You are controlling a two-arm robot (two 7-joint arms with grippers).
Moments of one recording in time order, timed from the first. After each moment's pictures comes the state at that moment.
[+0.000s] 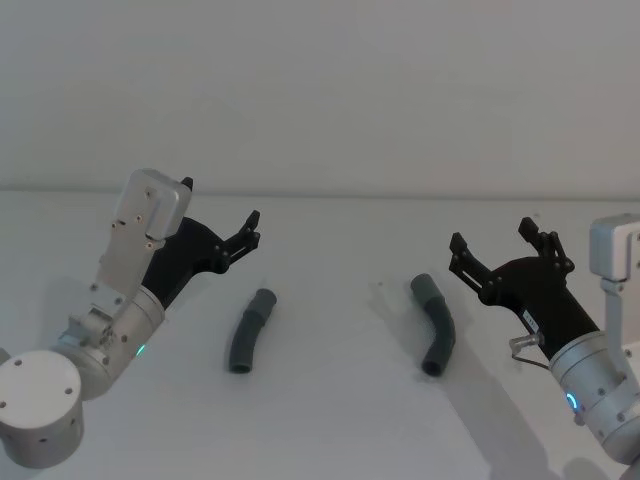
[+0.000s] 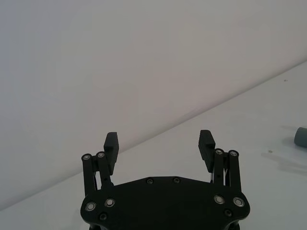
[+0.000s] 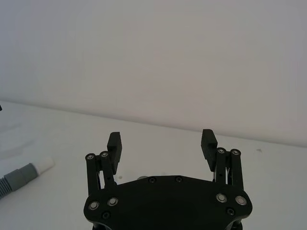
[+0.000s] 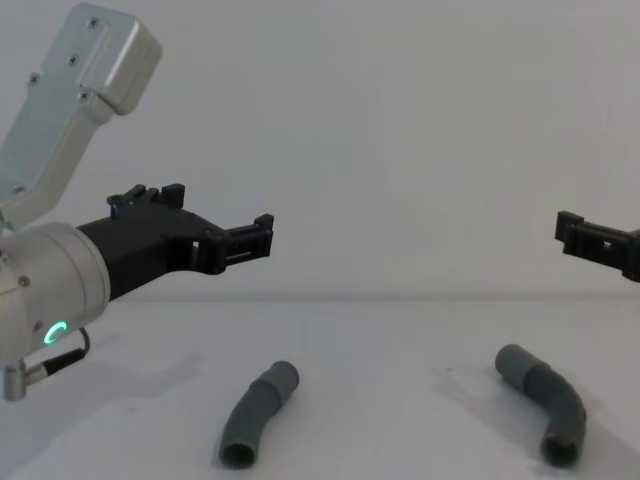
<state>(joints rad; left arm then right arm) -0.24 0.38 0.45 -1.63 -0.20 0.01 -0.01 -0.01 0.34 -0.23 -1.77 0.29 0.03 0.07</state>
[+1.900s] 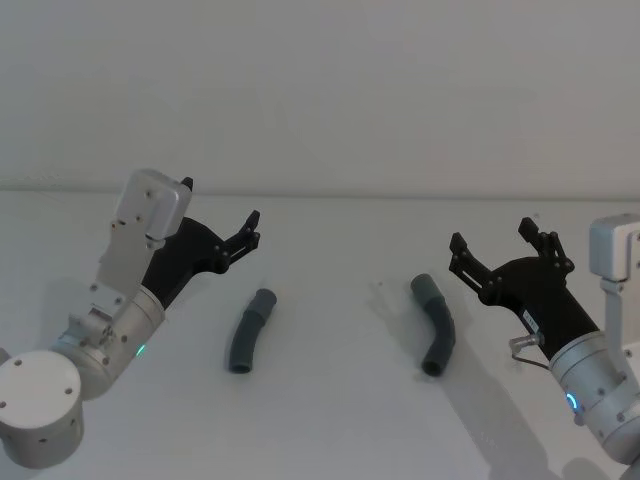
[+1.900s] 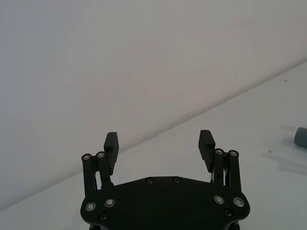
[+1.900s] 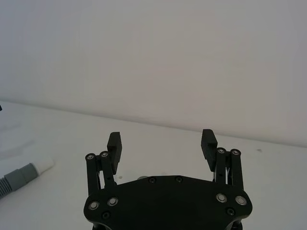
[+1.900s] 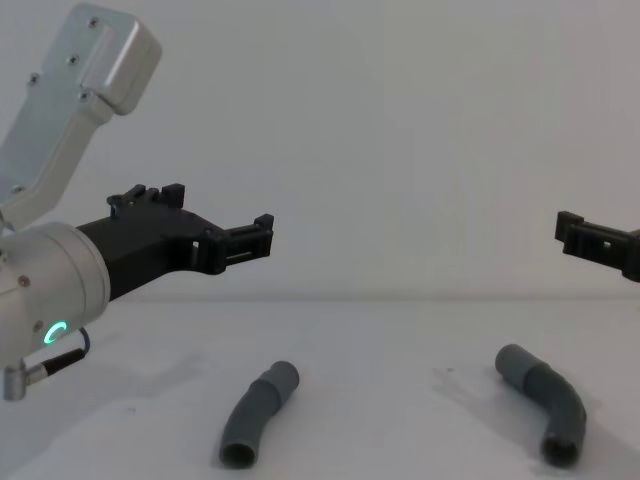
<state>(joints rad) -0.24 0.38 0.45 -1.63 -0.20 0.01 -0.01 -0.01 0.34 -0.23 -1.77 0.29 0.03 0.07</state>
